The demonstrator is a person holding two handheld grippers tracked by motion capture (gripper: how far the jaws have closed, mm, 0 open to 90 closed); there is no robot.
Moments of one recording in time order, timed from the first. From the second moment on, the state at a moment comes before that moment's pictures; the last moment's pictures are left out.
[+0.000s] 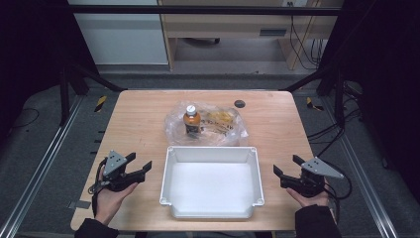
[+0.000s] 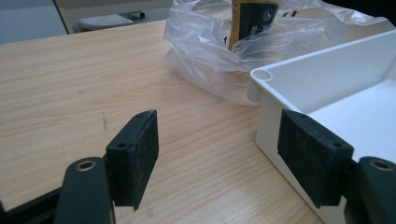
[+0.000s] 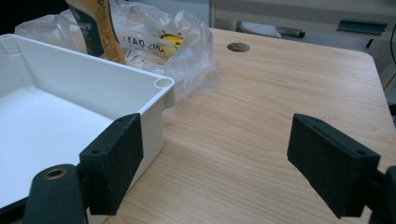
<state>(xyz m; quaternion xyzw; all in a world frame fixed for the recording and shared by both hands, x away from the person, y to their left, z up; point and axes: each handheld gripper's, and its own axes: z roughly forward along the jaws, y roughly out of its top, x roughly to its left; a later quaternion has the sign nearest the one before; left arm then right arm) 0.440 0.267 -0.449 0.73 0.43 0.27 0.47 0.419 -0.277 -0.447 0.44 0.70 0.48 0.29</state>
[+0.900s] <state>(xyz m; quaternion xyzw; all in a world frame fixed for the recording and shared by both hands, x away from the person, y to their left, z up) 0.441 0.257 -0.428 0.72 0.42 0.26 0.49 0.420 -0.277 -0.449 0.45 0.70 0.47 0.29</state>
